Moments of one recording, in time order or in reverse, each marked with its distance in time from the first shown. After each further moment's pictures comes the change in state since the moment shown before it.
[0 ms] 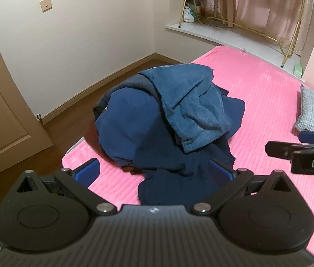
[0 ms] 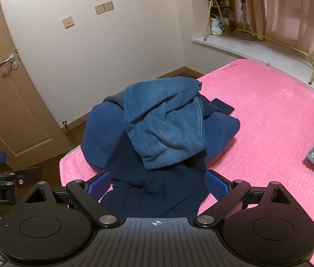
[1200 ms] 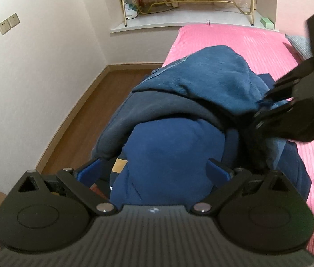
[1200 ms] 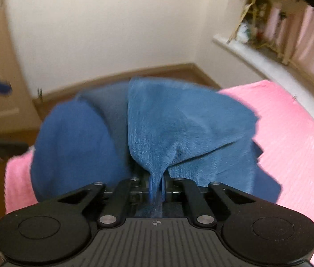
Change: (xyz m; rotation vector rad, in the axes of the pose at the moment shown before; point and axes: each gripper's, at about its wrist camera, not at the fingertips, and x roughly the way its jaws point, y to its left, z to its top) left arm 0.259 0.111 0.105 0.437 -0.046 -0.212; right arm 0.272 0.040 0.112 -0.201 0.050 -0.117
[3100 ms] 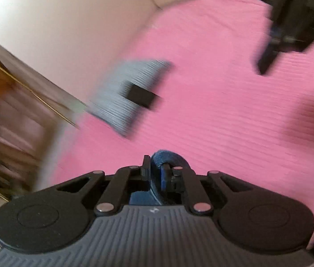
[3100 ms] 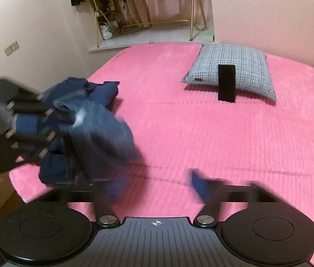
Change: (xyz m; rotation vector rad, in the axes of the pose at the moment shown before) left arm -0.157 -0.483 -0.009 1.120 -0.306 -0.392; right arm -0.449 -0.109 -0.405 0.613 -0.063 -0.240
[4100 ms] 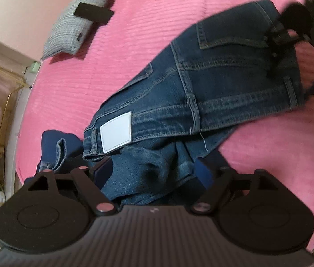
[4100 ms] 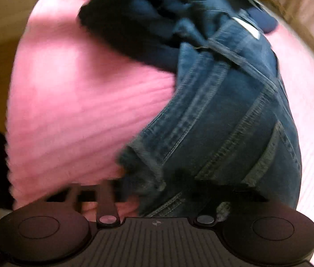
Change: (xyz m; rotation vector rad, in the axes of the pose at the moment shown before) left arm 0.129 0.031 -0.257 0.250 0.083 -0.107; right arm 0.295 0.166 -0.147 -0.758 0.275 0.090
